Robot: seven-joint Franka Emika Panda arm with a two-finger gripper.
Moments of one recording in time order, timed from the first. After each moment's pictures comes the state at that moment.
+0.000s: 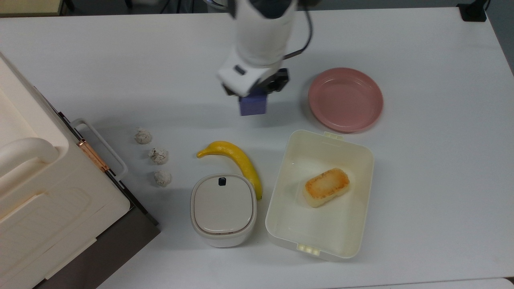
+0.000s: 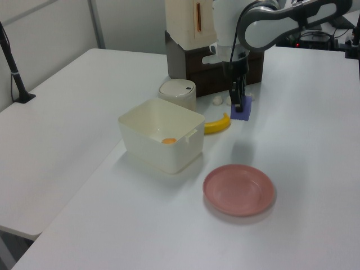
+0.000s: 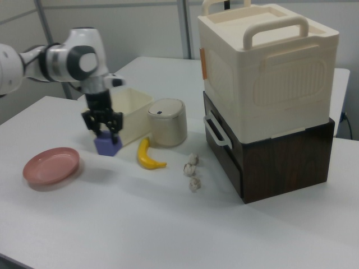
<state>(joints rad) 0.24 0.34 -0.06 -1.57 -0.04 1.77 0.05</state>
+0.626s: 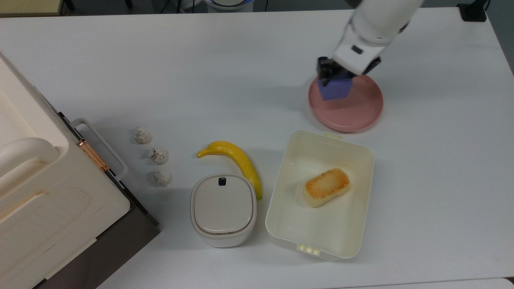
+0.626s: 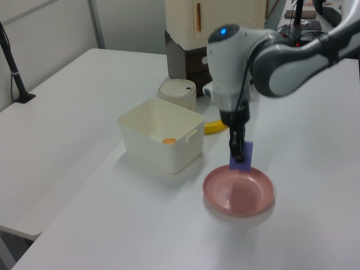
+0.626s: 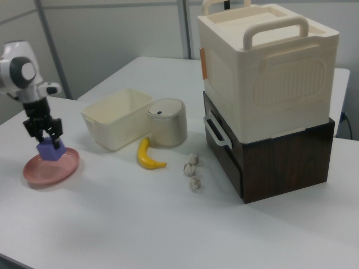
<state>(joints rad) 0.57 0.38 -0.05 -1.58 -0.04 1.82 0.33</state>
